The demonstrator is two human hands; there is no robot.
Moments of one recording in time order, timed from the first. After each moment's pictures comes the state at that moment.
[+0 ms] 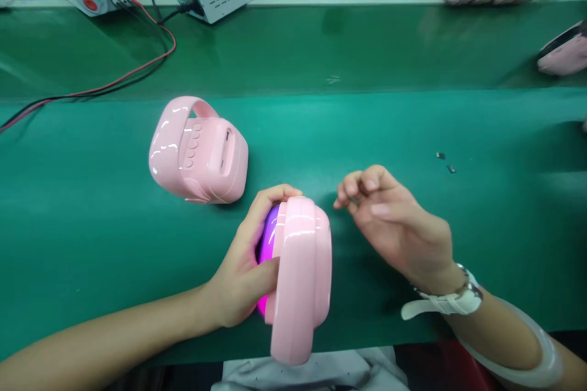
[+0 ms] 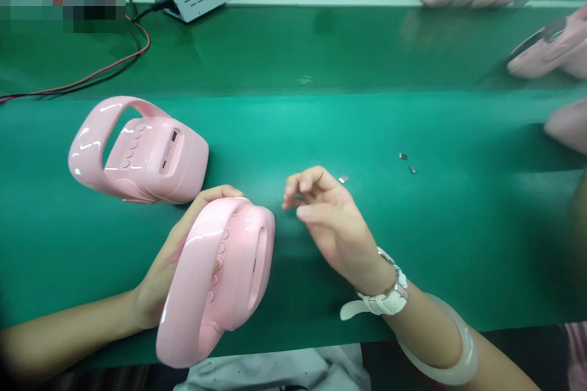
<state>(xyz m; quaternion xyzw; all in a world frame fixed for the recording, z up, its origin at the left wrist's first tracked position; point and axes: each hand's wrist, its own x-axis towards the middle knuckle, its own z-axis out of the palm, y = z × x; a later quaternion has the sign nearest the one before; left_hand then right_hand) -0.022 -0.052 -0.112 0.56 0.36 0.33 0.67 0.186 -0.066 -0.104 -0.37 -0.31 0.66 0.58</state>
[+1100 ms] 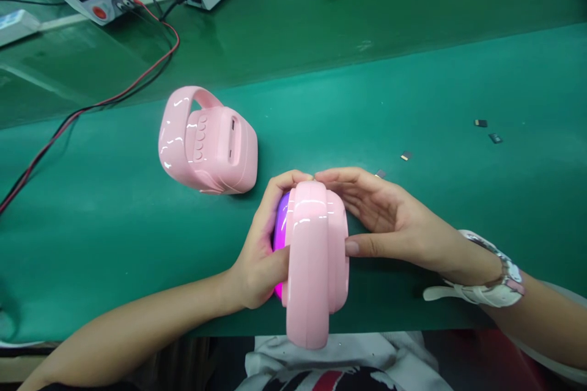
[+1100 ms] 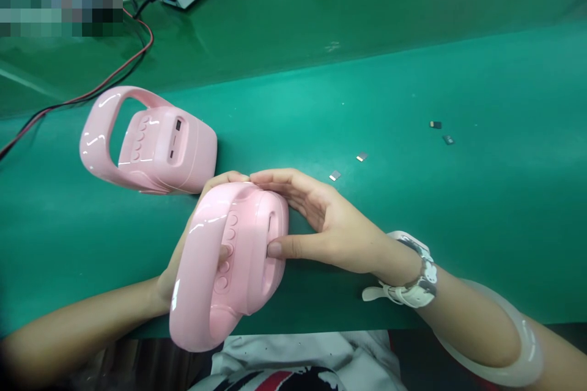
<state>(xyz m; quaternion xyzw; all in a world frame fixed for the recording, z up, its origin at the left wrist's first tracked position) -0.014 -0.048 -0.110 0.55 0.33 0.34 0.69 0.181 -0.071 -0.109 -0.35 -0.46 0.69 0.43</state>
